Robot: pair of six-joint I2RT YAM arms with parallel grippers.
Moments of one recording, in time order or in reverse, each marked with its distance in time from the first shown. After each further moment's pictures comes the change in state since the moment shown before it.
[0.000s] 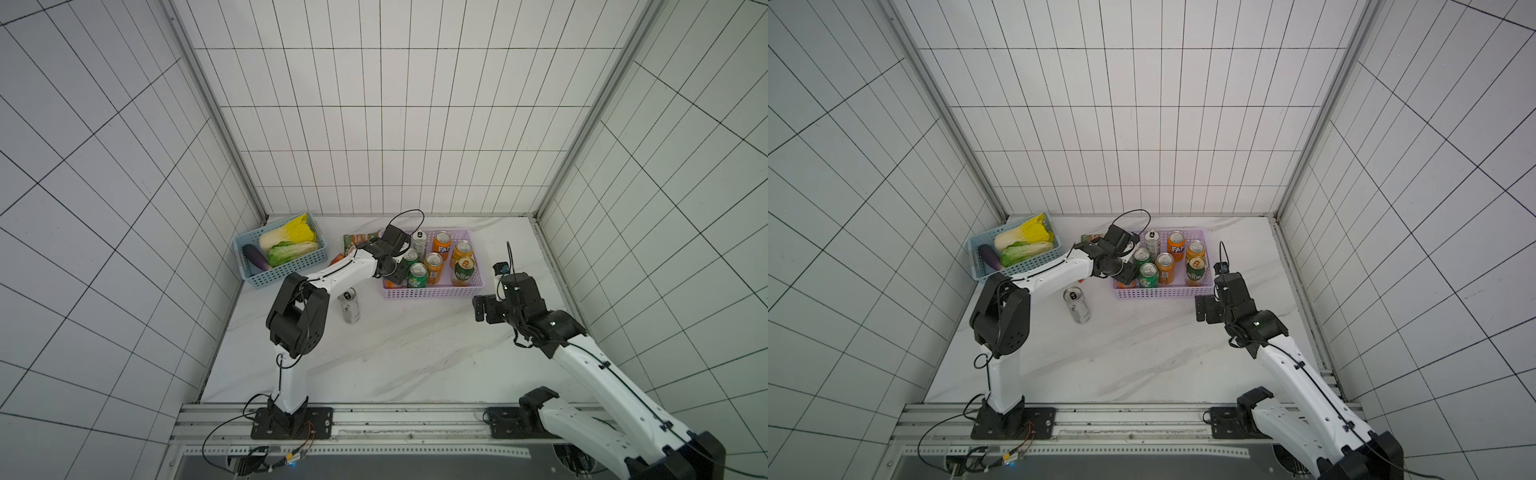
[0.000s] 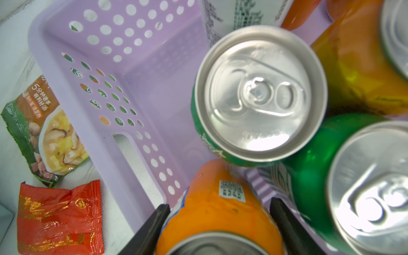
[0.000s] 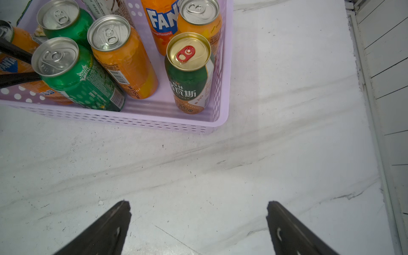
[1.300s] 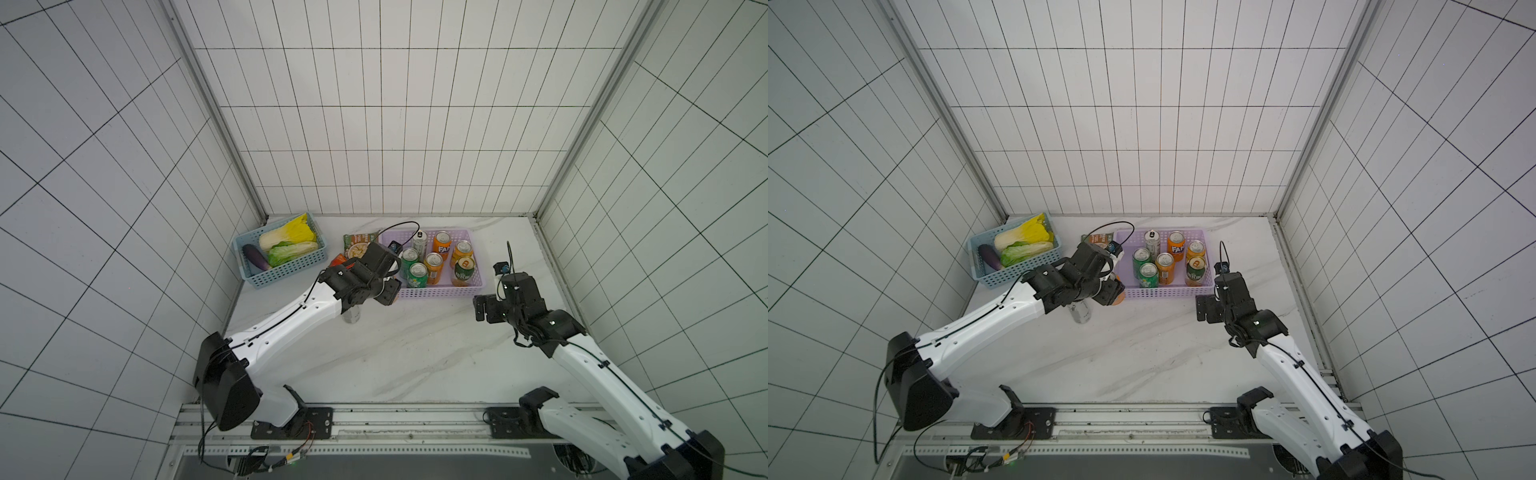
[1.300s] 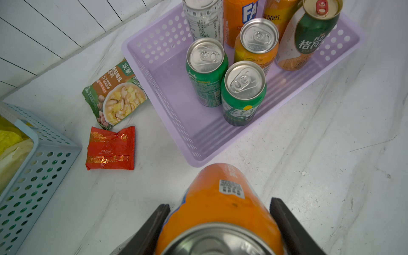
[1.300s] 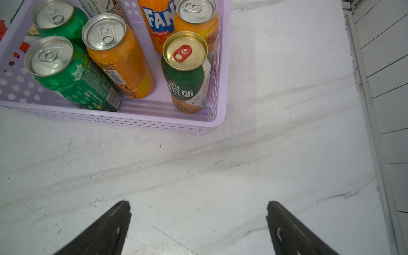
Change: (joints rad) left arm -0.151 -0.536 -0.304 -0.092 -0.105 -0.111; right arm -0.005 0.005 0.000 0.001 0.006 -0.005
